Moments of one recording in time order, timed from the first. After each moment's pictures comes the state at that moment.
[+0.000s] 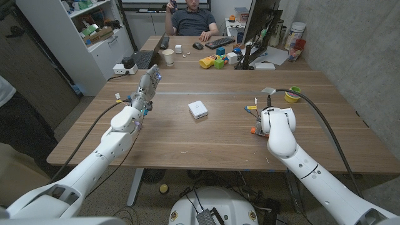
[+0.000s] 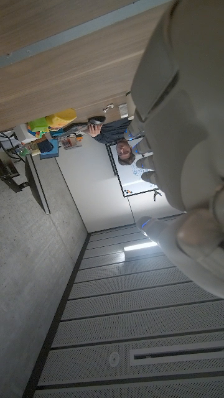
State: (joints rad) left arm 0.83 0.55 0.32 -1.32 -0.67 -0.38 -0.10; left_hand 0.07 0.09 0.54 0.09 0.17 -0.17 0.05 0.17 0.16 -0.17 0.01 0.18 0.18 -0.17 0.04 0.18 0.17 -0.16 0.00 0.21 0.19; right arm -0.98 -0.49 -0.54 -2.08 -1.61 -0.66 1.21; right_hand 1.19 0.14 -0.06 -0.13 0.43 0.64 -0.07 0.28 0.42 0.58 -0.09 0.68 0.67 0.72 -0.07 0.92 1.10 0.56 -0.05 0.48 0.37
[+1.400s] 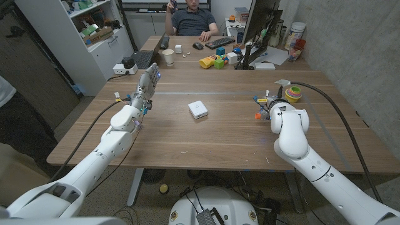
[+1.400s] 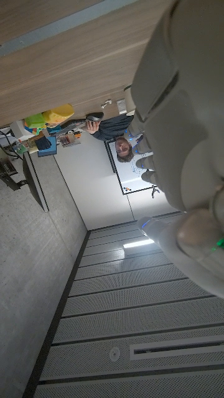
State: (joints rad) left arm 0.82 0.55 0.32 -1.31 -0.66 -0.39 -0.10; left_hand 0.07 0.09 0.53 0.09 0.17 -0.17 0.05 0.17 0.16 -0.17 0.01 0.19 0.18 -0.17 0.04 0.18 0.17 -0.16 0.00 0.21 0.19; right arm -1.01 -0.57 -0.50 -2.19 -1.47 -0.79 0.91; right_hand 1.31 0.16 -0.01 -0.10 0.31 0.77 -0.05 0.38 0.45 0.77 -0.08 0.85 0.79 1.03 -0.17 0.91 1.12 0.78 -0.08 0.75 0.42
